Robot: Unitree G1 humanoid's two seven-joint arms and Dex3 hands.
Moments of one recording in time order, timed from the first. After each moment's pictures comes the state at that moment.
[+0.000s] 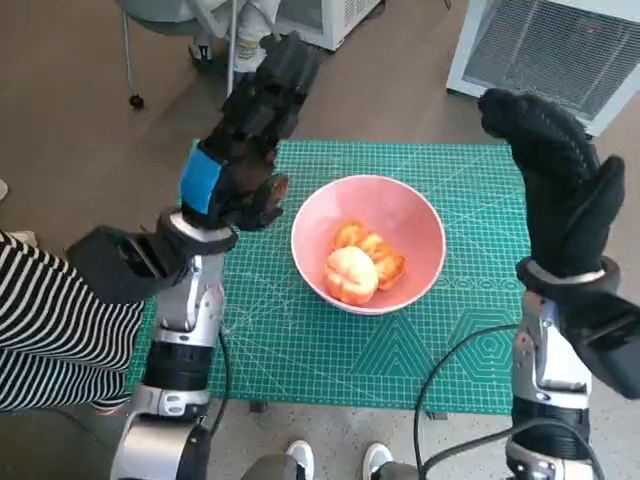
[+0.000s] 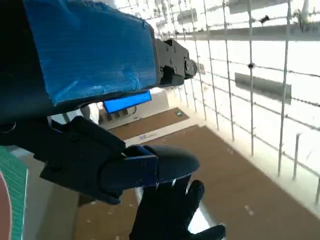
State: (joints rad) left arm -0.66 0.11 0.09 0.36 -0.36 -0.43 -0.50; right arm -0.54 -0.19 -0.15 0.12 0.23 -0.45 0.30
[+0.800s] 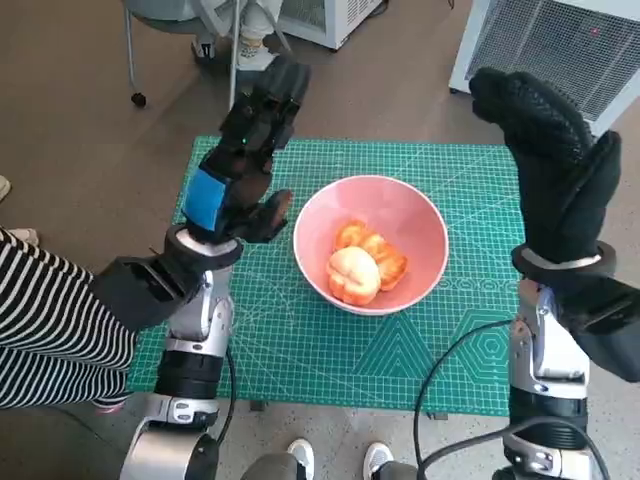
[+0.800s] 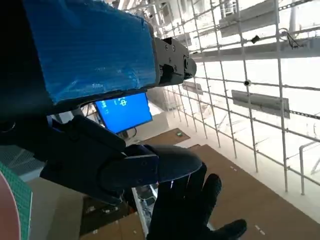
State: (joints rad) left arm -0.64 0.08 0.10 0.42 -0.27 -0.60 -0.44; right arm -0.58 -0.19 -0.14 0.12 0.23 -0.41 0.29
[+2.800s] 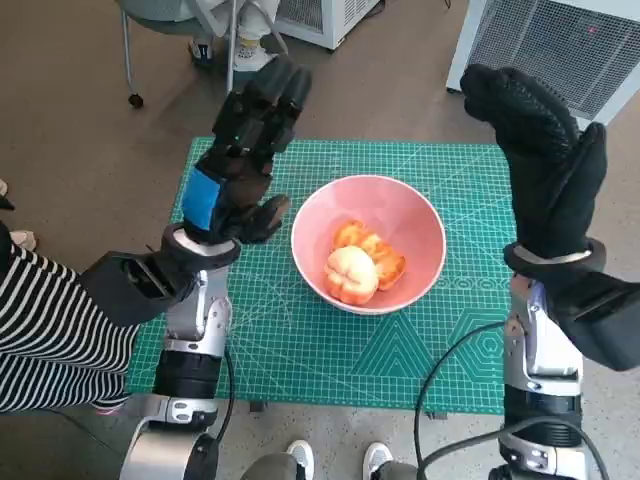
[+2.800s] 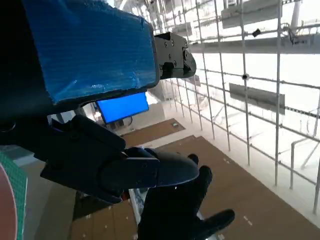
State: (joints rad) left arm -0.64 0.07 0.13 0.40 -0.33 -0.55 -0.48; right arm -0.59 -0.18 -0.13 0.12 0.21 -0.39 0.26
